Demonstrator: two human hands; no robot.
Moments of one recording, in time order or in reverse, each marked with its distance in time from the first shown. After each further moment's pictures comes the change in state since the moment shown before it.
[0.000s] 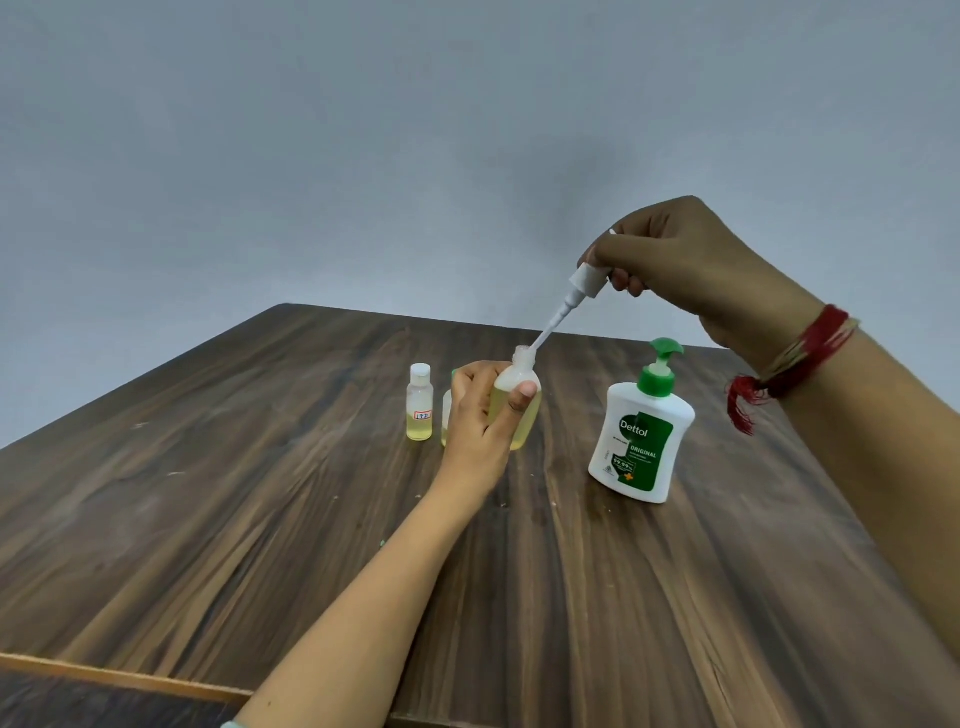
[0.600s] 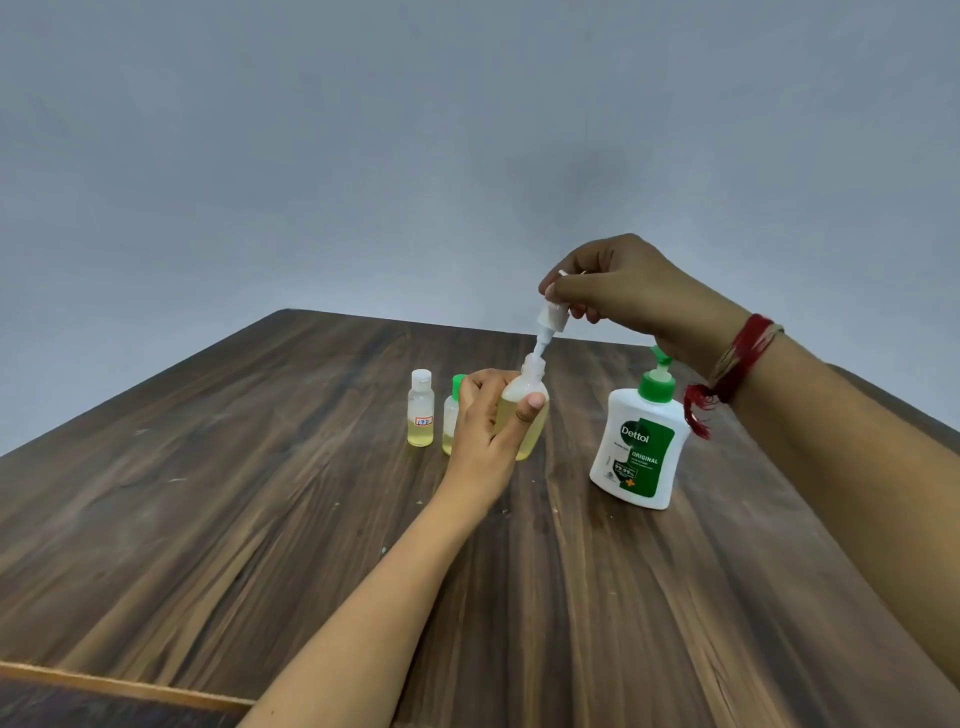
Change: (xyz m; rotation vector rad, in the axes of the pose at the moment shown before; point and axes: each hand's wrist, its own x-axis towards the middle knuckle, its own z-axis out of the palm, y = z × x) left_hand -0.002 0.004 0.002 0.019 -0.033 -0.028; right_hand 0.012 0.009 0.027 -0.031 -0.130 0.060
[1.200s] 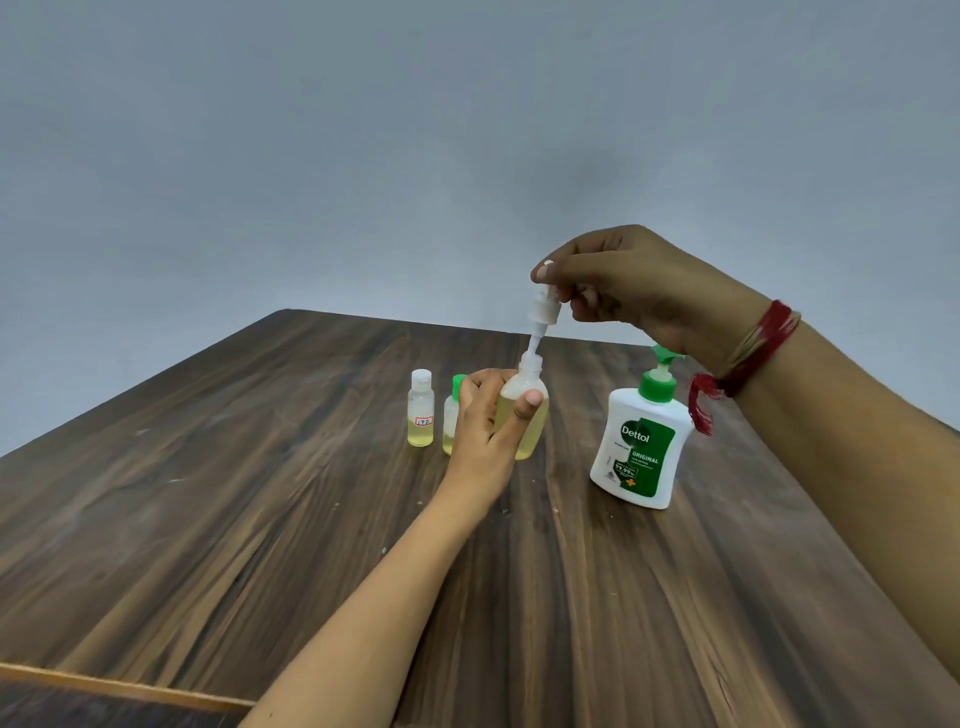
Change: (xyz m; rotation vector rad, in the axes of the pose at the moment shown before) left_hand 0.001 0.001 0.000 -0.018 -0.008 -0.028; right_hand -0.005 -0.013 -0.004 0.286 -0.071 0.099
